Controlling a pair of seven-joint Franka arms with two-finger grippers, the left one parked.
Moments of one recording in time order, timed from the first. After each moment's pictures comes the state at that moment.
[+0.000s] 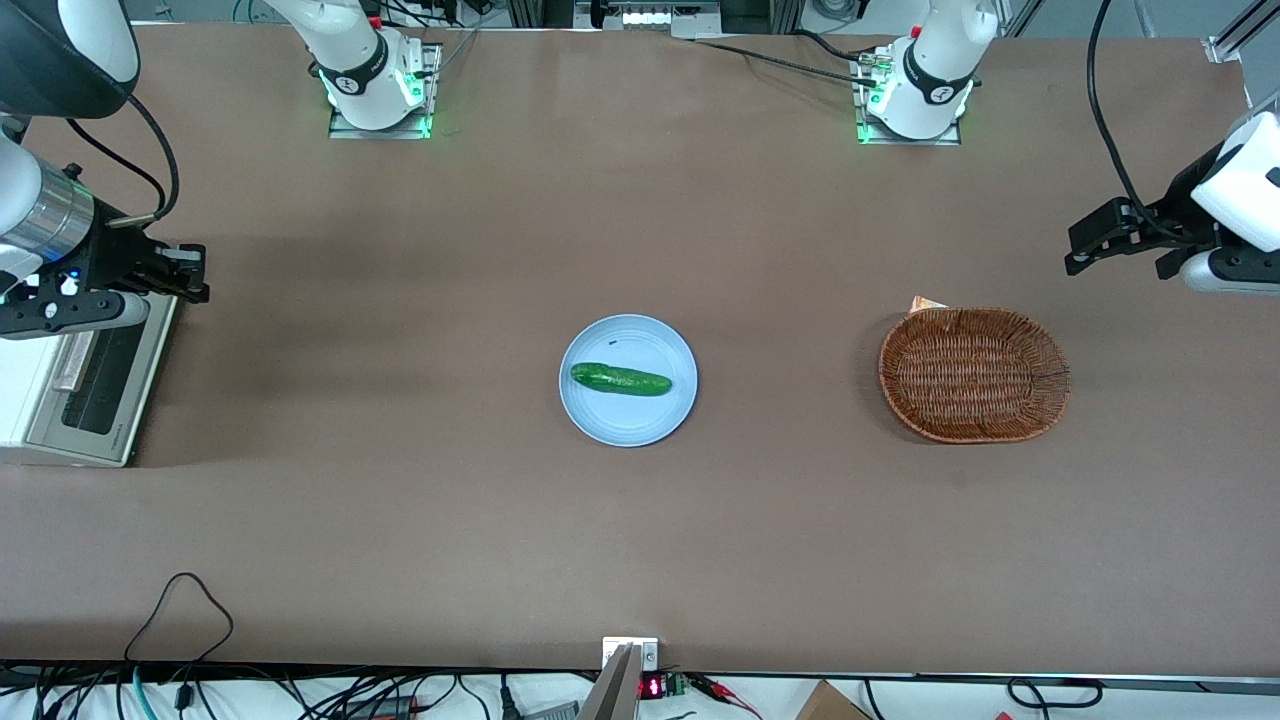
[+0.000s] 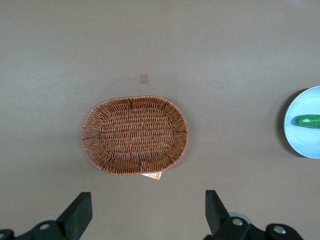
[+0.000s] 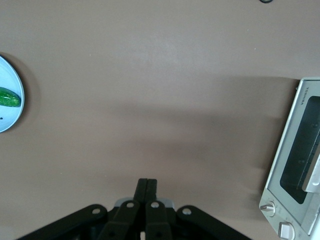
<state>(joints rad) -0.02 0.12 0.07 -1.61 0.01 1.66 -0.08</state>
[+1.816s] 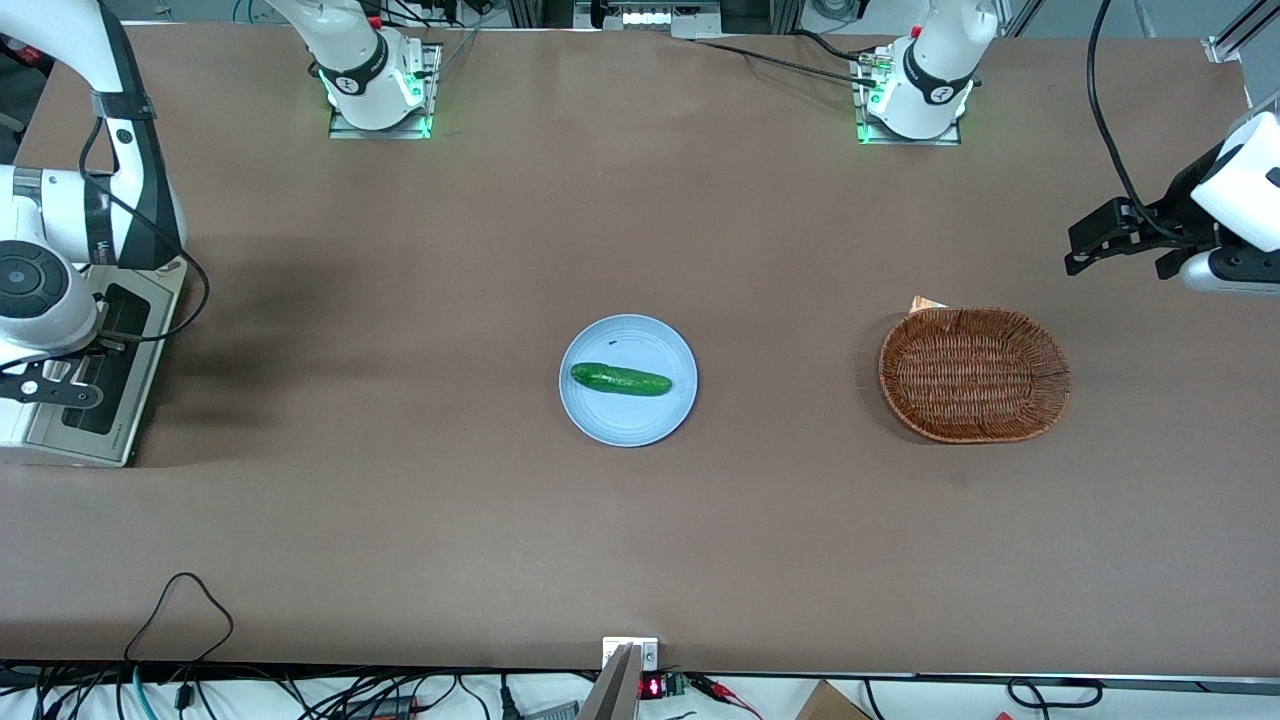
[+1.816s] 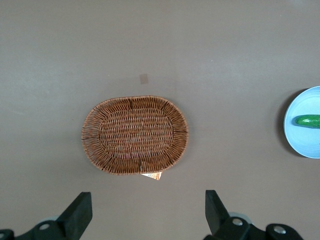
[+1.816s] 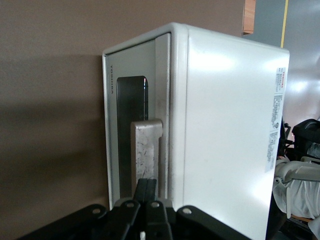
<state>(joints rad) -0.09 0.31 -0.10 -1.87 -0.72 2.11 0.28</state>
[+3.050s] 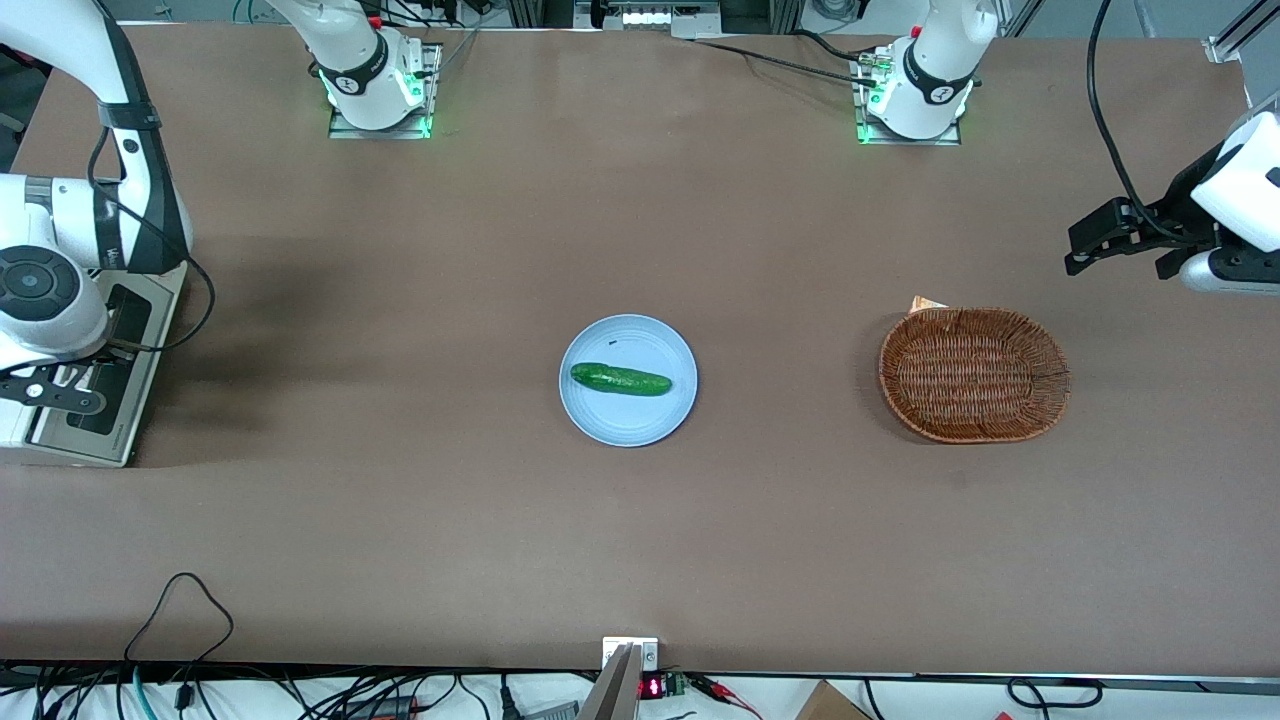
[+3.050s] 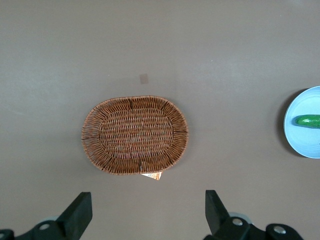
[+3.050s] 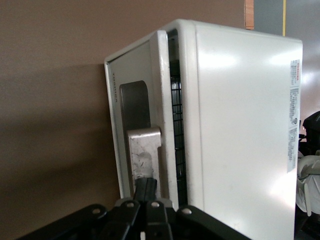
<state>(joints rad) -0.10 0.33 -0.10 -1.90 -0.73 2.17 0.39</state>
